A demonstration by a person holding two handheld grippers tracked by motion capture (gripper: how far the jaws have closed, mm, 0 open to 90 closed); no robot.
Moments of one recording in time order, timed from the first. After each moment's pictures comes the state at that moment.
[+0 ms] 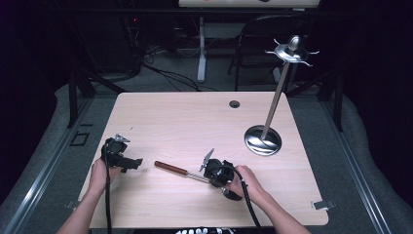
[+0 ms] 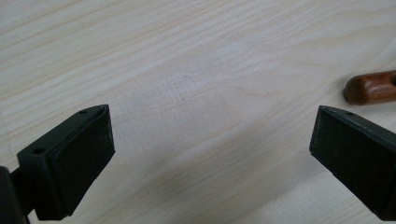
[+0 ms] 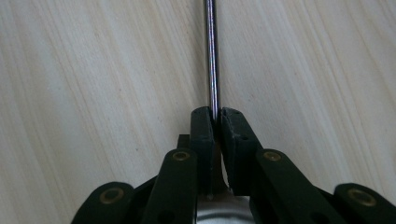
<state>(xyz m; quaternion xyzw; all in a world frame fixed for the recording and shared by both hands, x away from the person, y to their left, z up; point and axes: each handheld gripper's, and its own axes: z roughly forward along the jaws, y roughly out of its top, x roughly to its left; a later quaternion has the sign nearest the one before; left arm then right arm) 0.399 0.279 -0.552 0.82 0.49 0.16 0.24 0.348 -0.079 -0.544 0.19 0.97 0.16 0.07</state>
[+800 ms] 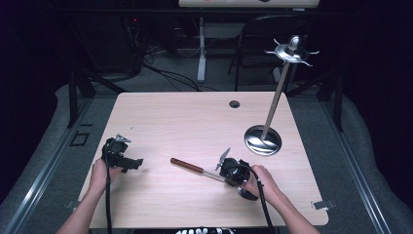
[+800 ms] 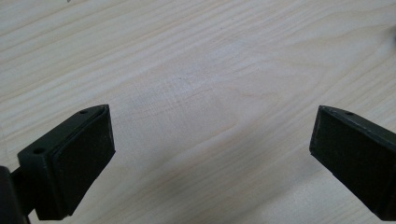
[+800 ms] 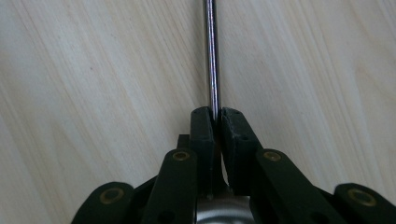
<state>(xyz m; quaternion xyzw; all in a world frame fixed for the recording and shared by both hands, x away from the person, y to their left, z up) 0.399 0.277 -0.551 0.83 0.48 0.16 0.24 0.348 -0.124 -0.543 0.22 0.96 0.13 0.08</state>
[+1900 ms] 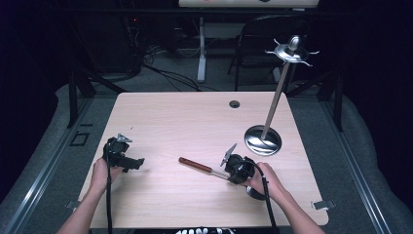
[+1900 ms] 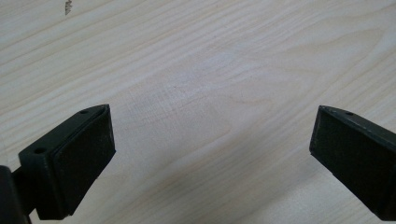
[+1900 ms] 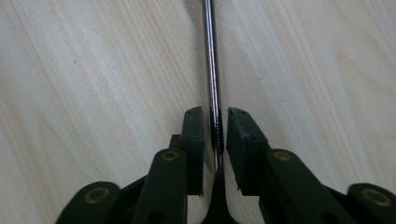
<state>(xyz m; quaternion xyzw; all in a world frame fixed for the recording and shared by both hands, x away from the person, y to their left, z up) 0.399 0.273 -0.549 0.84 0.47 0.16 0.24 0.358 -0.139 -0.541 0.23 0.96 0.15 0.06</state>
